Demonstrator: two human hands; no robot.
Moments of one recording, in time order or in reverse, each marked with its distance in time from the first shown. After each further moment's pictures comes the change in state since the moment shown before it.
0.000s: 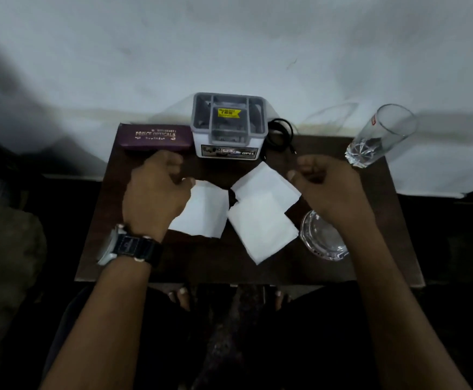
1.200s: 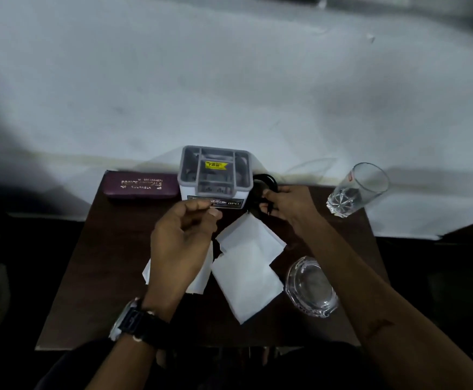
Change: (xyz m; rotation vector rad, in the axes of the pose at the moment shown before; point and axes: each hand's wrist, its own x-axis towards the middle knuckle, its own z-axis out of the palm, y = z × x) left_hand -0.013 0.043 0.040 -0.733 -0.025 -0.077; right_hand 0.114 0.007 0.044 0.620 -0.123 0.403
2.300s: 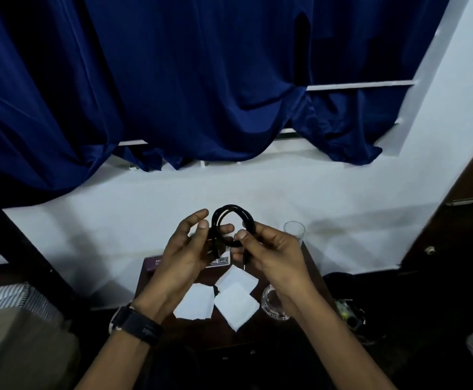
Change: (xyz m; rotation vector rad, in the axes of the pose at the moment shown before) left_hand -0.150 0.198 -0.042 -0.258 -0.464 0.141; right_hand -0.361 -0.105 -0.040 0.361 -0.194 -0.566
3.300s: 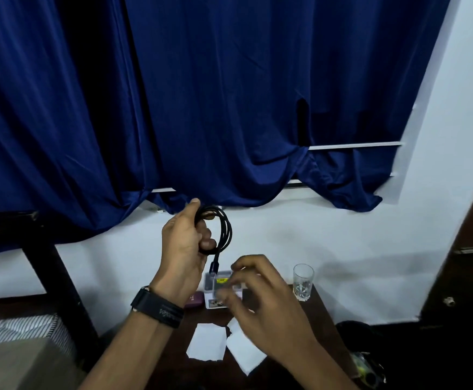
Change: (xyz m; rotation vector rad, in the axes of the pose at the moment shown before) left_hand -0.024 0.126 0.039 -0.299 0.317 0.155; right_hand -0.056 -0.036 0.030 -0.927 -0.057 -0.852
